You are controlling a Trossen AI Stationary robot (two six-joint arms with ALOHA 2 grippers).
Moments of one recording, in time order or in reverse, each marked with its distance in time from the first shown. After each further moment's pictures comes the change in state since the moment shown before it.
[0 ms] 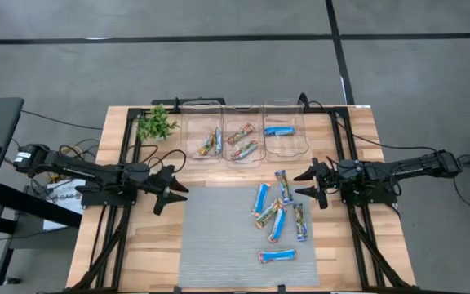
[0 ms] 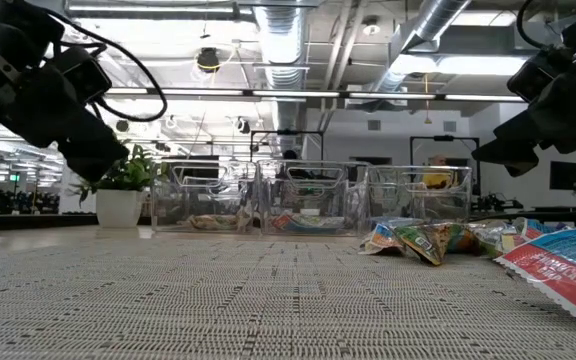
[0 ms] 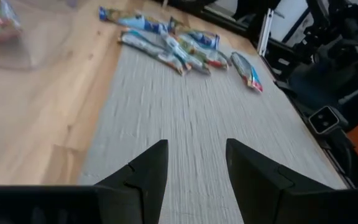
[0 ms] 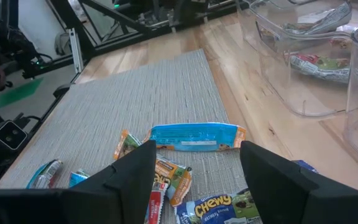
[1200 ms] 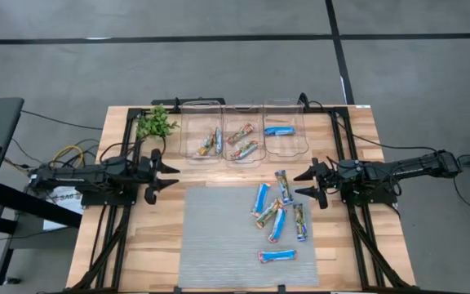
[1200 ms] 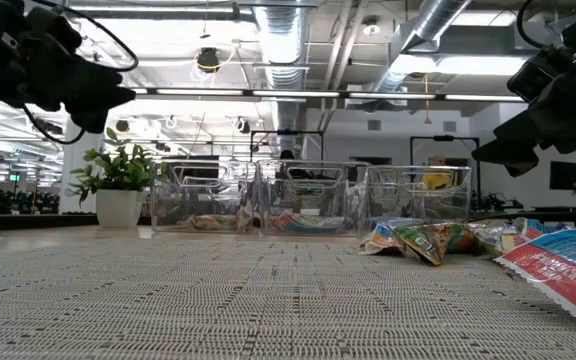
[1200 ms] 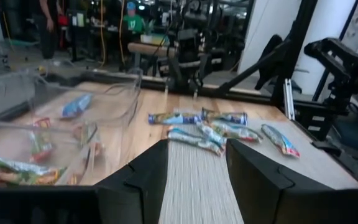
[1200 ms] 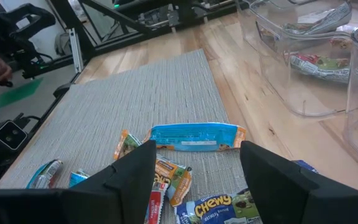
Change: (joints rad) left arm 0.079 -0.632 -0.003 -0.338 -0.132 0.238; right arm 0.000 0.000 0.000 0.000 0.000 0.000
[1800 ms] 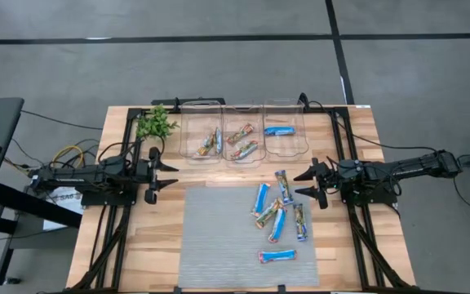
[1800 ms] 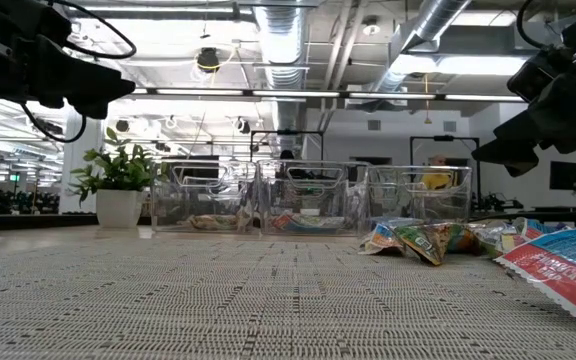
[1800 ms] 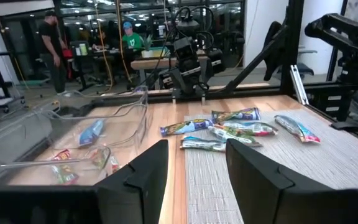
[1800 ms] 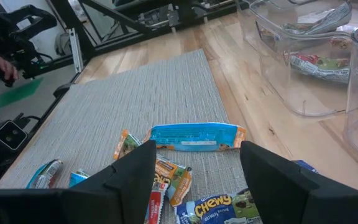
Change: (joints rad) left arm 0.000 -0.028 0.000 -0.001 -0.002 0.211; right arm 0.000 0.000 0.000 0.000 0.000 0.000
